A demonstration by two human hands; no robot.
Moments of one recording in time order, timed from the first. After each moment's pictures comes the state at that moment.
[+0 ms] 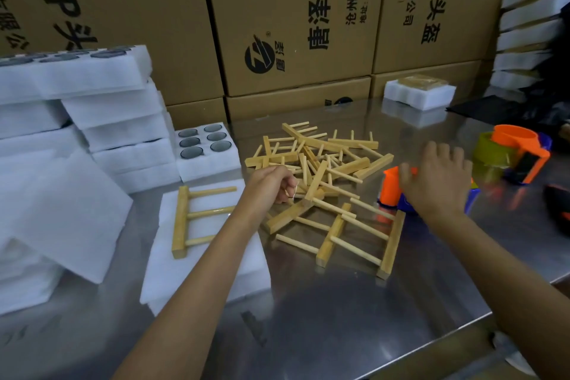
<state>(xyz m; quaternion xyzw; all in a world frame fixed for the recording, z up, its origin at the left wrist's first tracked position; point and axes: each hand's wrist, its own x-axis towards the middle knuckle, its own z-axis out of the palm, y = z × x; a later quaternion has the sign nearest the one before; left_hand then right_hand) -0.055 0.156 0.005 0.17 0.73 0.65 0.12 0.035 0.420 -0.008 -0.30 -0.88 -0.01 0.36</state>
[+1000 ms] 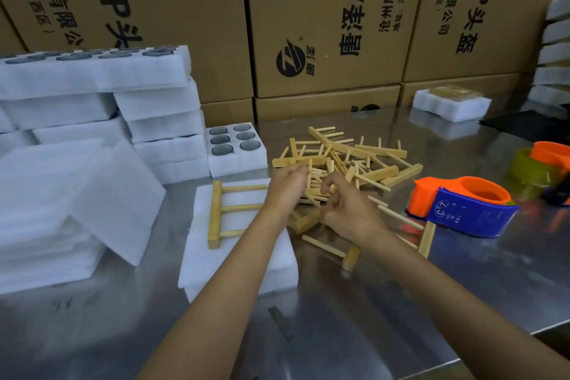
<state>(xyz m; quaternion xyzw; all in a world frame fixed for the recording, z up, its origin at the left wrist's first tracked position) -0.061 0.152 0.005 0.08 0.75 0.65 0.07 0.014 0.267 -0.006 -0.05 -0.91 0.41 0.11</state>
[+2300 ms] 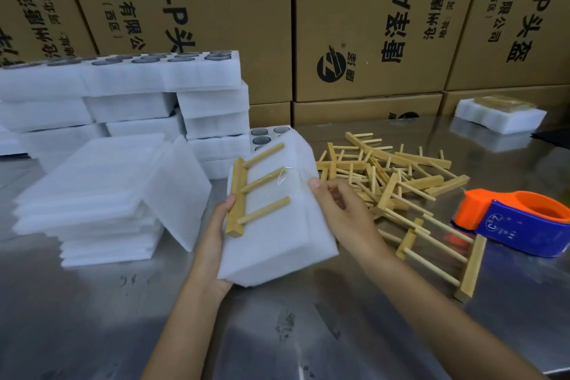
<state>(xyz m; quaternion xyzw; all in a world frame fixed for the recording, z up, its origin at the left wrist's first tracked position) -0.001 -0.025 -0.030 -0.02 0.47 0.88 0.11 0.027 0.176 0.007 -0.02 -0.77 0.61 0.16</state>
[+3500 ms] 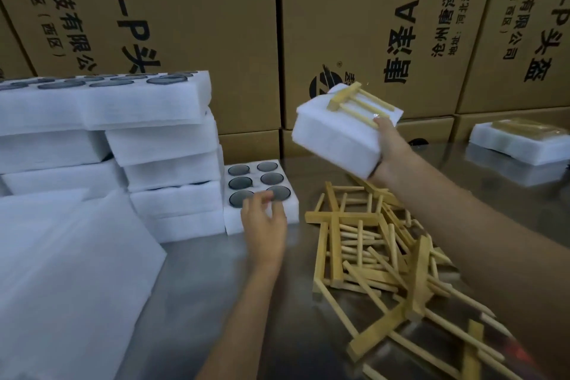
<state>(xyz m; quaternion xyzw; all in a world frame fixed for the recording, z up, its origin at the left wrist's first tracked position) -0.209 0.108 -0.040 -0.02 0.77 0.60 -0.22 -0.216 0.294 0.087 -0.20 -0.48 0.85 0.08</state>
